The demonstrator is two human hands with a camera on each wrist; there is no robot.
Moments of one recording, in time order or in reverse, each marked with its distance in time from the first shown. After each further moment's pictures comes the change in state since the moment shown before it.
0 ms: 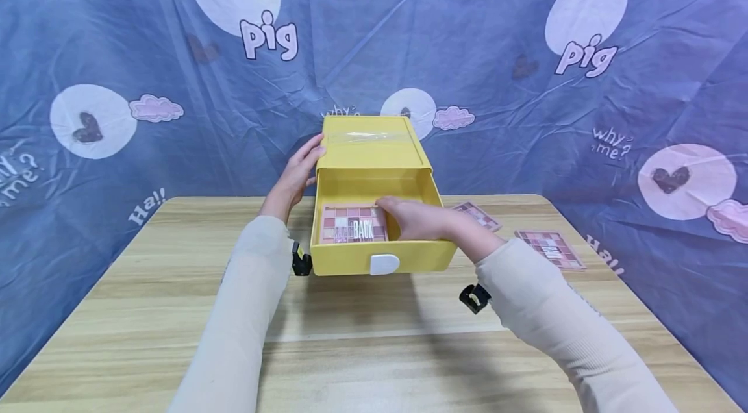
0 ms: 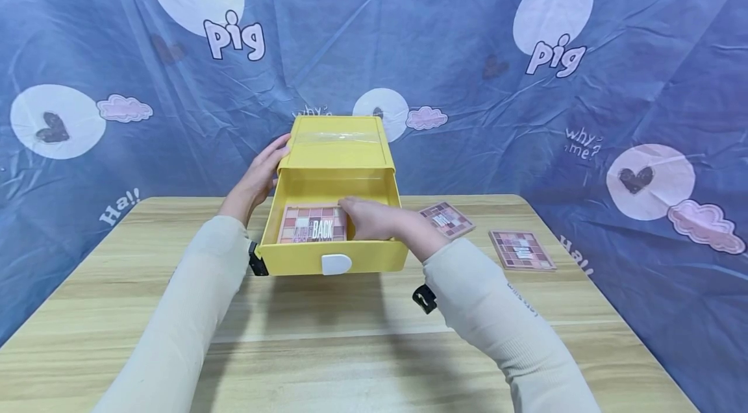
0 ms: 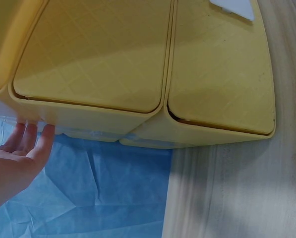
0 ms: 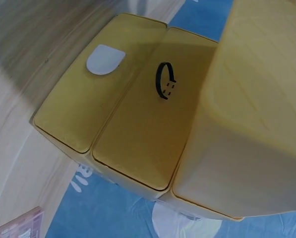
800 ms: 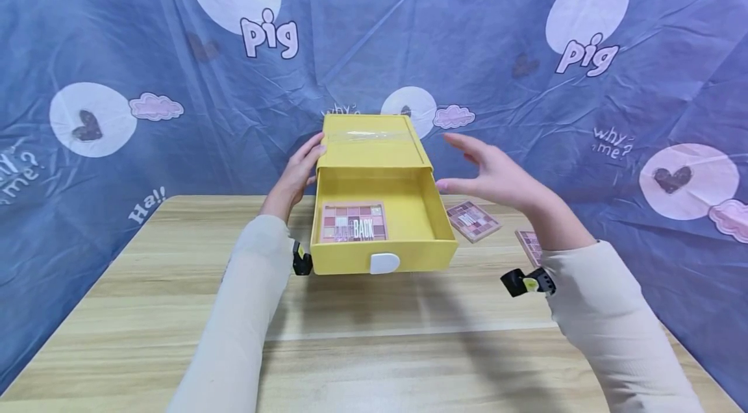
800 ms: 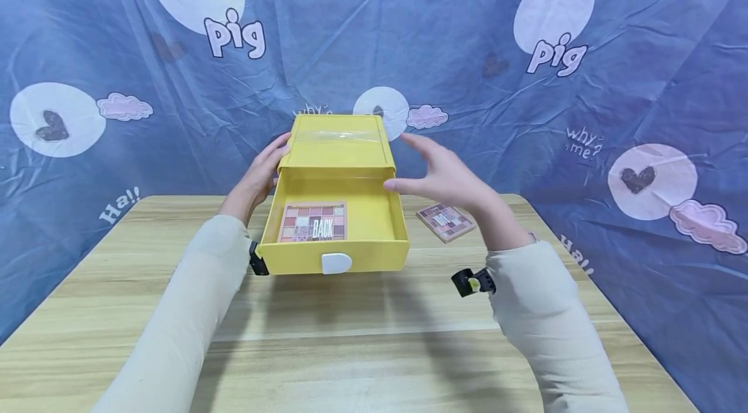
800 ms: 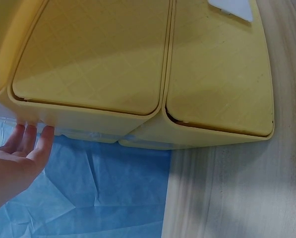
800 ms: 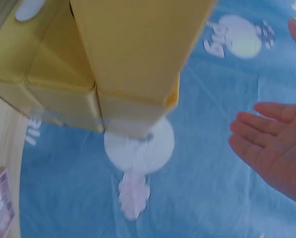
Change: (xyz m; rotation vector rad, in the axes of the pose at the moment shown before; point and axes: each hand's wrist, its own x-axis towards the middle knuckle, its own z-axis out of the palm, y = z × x) left_hand -0.002 0.001 0.003 0.018 0.000 -0.002; right_hand -0.071 0.021 -0.064 0.229 0.431 0.213
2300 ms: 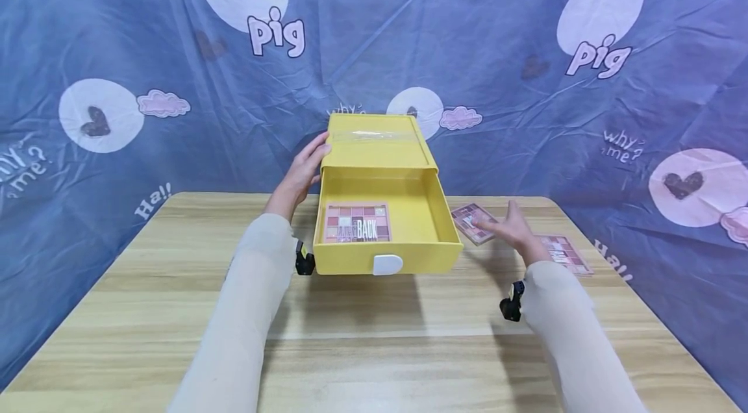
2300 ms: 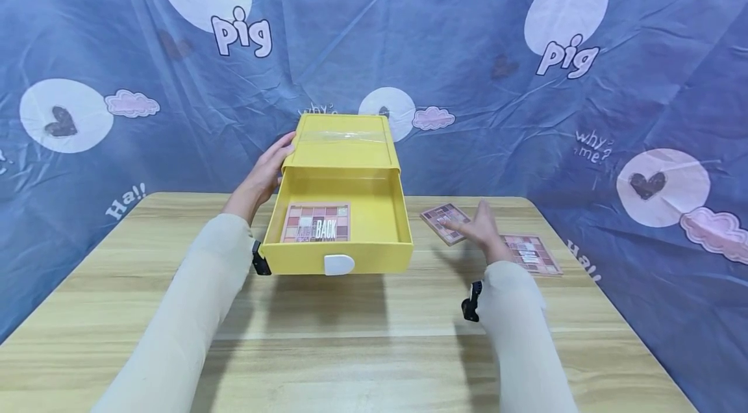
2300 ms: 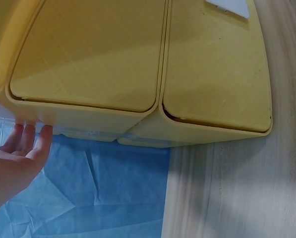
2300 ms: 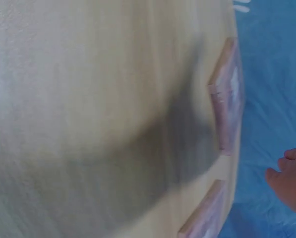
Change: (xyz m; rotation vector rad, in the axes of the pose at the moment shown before) left_hand 0.001 -0.001 -0.002 0.020 0.012 0.015; right_hand -0.024 0.192 0.065 0.172 0.132 0.548
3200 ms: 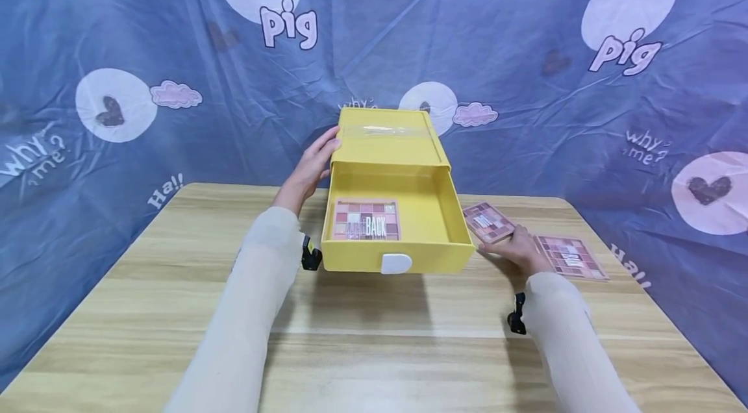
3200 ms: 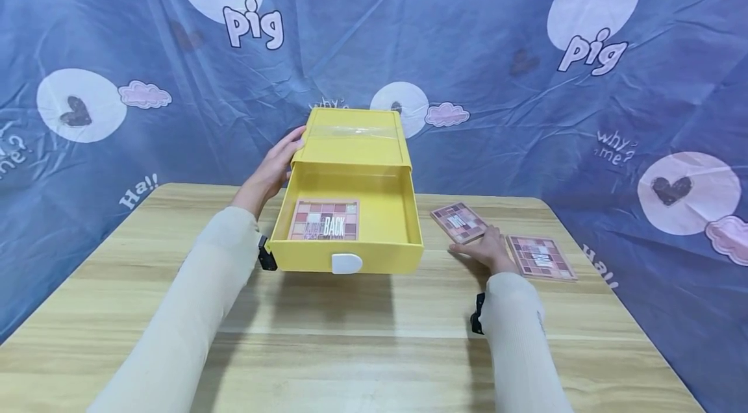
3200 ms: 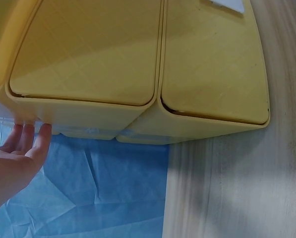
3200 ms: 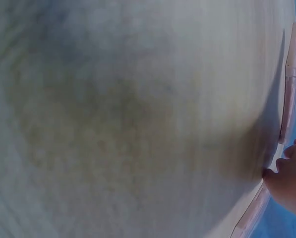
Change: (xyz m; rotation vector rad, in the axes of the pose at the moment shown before) left_hand 0.001 0.003 -0.002 -0.009 -0.008 -0.006; right_hand 0.003 0.040 0.022 -0.212 -0.103 0.074
